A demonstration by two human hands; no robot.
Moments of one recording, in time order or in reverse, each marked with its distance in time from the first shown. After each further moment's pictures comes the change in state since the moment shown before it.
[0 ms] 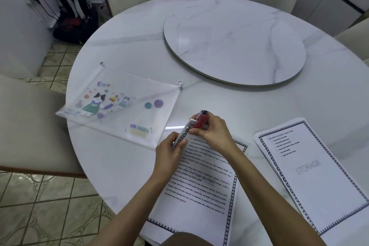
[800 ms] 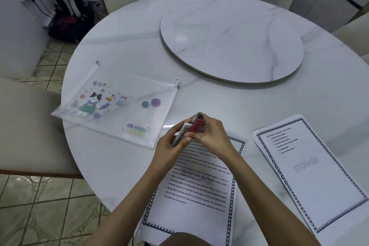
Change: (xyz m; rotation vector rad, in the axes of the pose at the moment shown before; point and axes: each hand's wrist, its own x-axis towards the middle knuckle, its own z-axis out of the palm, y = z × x) left_hand 0.009 -0.001 -0.003 -0.213 -0.206 0.087; right_hand -0.008 0.003 0.004 -0.043 -0.012 -0.055
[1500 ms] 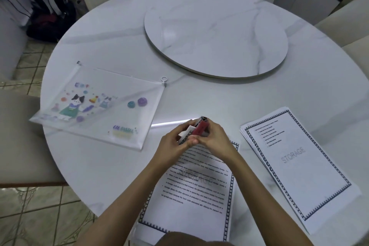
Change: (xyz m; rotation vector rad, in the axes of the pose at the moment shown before) left_hand 0.018 0.003 0.025 0.149 -0.168 -0.037; right_hand -0.017 0.031 -0.026 0.167 0.008 0.134
